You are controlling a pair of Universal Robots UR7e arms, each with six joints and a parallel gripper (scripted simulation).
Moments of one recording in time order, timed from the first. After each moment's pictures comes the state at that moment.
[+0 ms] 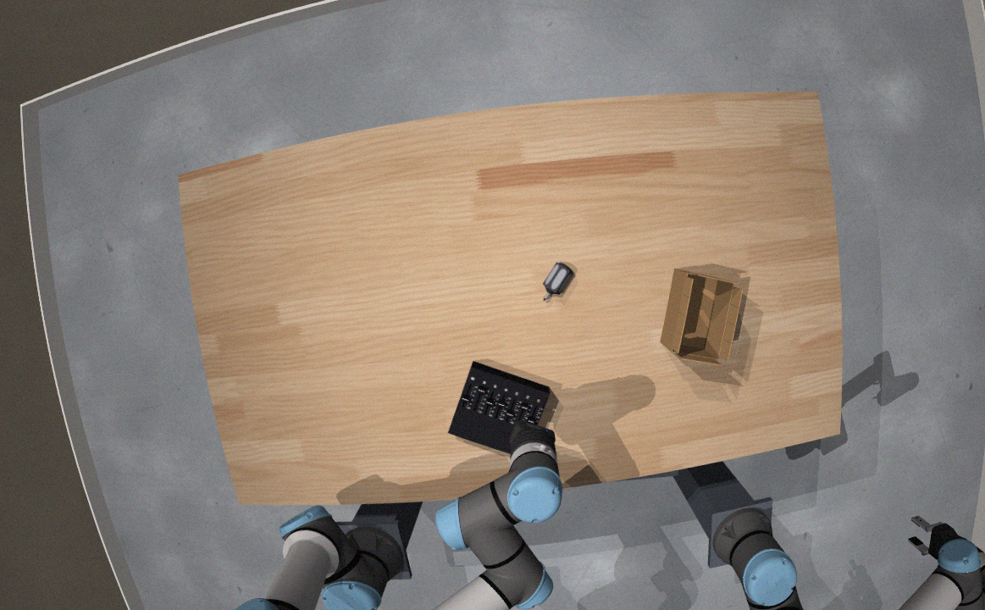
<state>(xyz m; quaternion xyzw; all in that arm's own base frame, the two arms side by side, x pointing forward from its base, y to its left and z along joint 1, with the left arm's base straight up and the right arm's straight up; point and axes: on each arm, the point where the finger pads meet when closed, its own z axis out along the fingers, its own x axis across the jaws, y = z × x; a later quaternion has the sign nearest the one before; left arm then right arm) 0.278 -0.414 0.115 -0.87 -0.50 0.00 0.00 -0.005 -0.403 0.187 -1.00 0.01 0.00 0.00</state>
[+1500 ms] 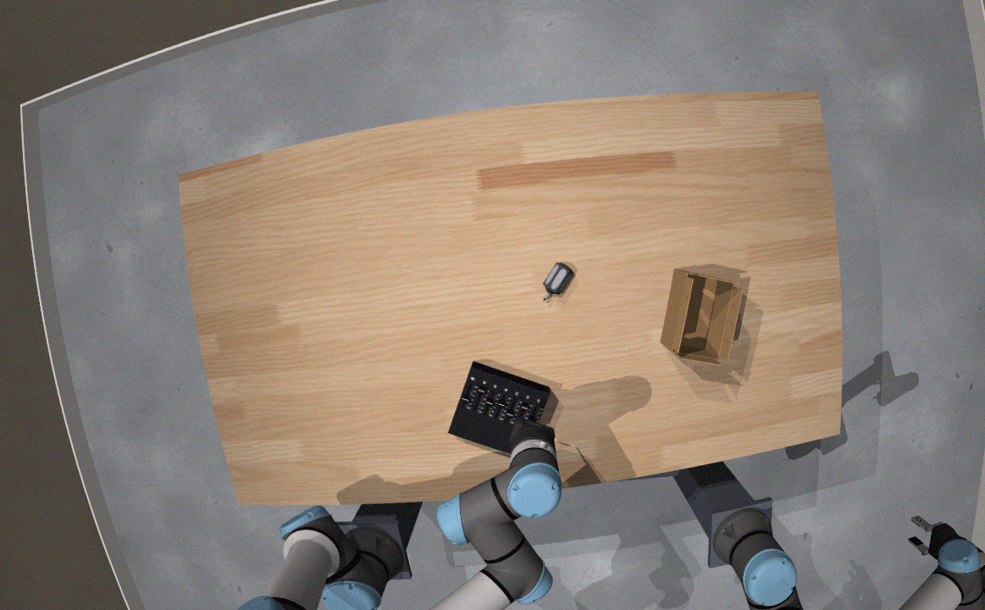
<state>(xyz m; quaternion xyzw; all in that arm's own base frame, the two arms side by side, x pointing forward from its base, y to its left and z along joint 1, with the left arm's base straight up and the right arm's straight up) 0.278 -0.414 0.098 -0.87 -0.50 0.00 0.00 -0.005 -0.403 0.187 -1.00 0.01 0.00 0.00</state>
